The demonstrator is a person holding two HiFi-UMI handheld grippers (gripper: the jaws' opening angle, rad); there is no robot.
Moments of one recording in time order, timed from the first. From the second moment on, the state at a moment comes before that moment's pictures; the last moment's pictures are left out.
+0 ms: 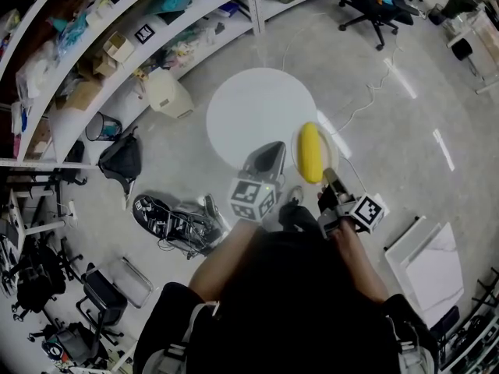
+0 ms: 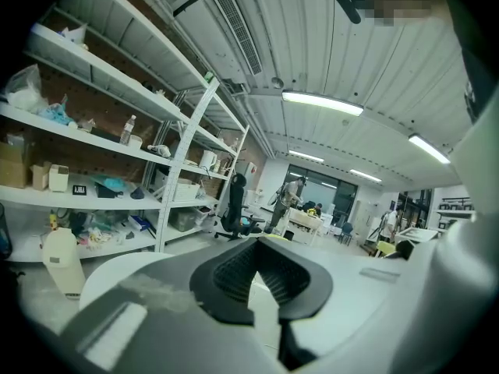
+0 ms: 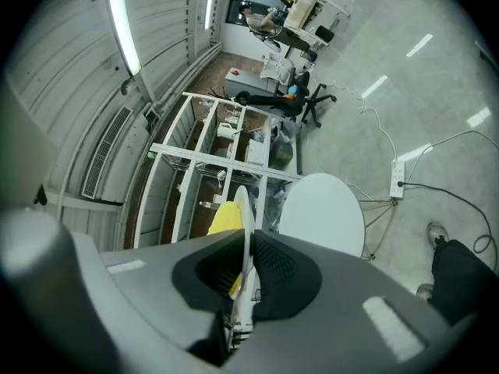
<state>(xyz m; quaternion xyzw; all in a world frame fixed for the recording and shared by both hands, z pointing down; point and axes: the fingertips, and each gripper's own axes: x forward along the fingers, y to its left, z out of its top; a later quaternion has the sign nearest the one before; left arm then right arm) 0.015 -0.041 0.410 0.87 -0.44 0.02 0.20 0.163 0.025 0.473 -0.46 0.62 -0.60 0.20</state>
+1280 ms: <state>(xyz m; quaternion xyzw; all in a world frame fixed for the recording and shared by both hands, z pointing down) 0.068 -0.102 0.415 0.85 -0.49 0.02 0.20 0.231 -0.043 0.500 -0.44 0.63 -0.61 0.19</state>
